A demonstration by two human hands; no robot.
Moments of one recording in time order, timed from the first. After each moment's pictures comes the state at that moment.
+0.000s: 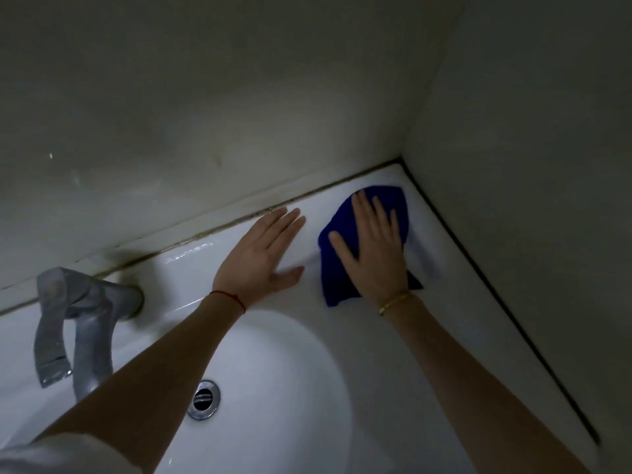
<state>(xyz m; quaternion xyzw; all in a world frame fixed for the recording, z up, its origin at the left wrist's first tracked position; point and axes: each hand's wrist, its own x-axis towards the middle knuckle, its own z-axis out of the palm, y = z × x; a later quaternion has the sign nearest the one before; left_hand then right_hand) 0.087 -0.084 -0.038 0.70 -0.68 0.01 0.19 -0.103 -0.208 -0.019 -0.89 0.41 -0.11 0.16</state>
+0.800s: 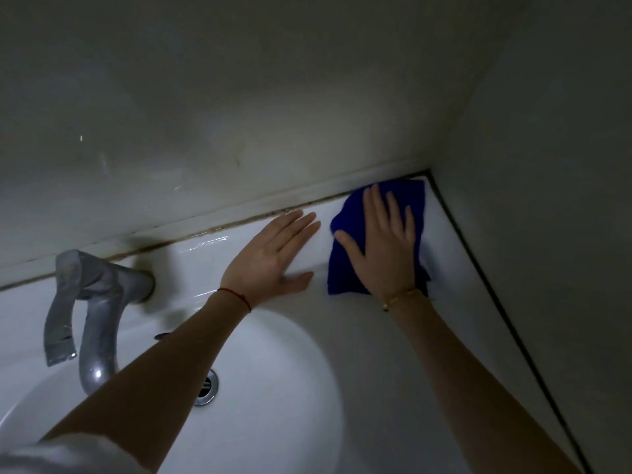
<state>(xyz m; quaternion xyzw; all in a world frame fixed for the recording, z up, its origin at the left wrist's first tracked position) 0.084 -0.087 -0.036 0.71 -0.68 0.02 0.18 -0.084 -0.234 -0.015 -0.91 0.40 -0.07 0.09</state>
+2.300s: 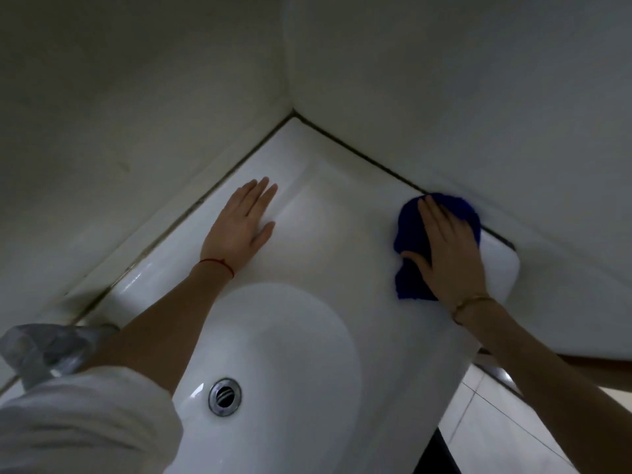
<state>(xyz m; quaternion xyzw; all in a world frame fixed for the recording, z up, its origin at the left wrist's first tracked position) 0.068 -0.120 -0.037 0.57 -0.81 -0.02 0.15 -0.309 -0.100 -0.016 -0.79 0.60 -0.09 0.07</state>
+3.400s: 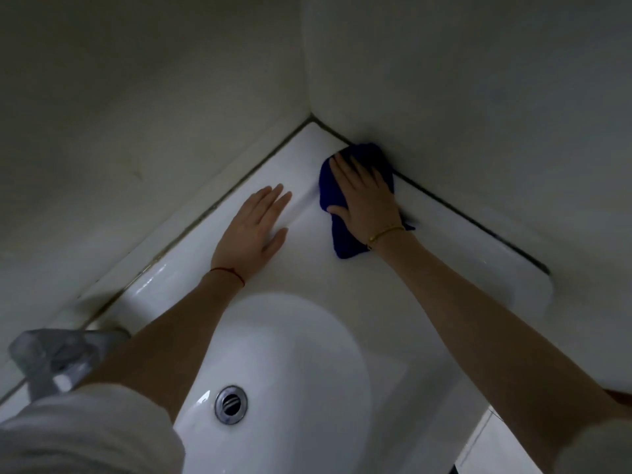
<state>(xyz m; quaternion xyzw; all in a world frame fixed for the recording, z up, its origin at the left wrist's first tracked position) 0.069 -0.120 -0.039 0.58 -0.80 -0.02 0.17 -0.165 -0.209 -0.020 -0.87 0.49 -0.01 0.04</state>
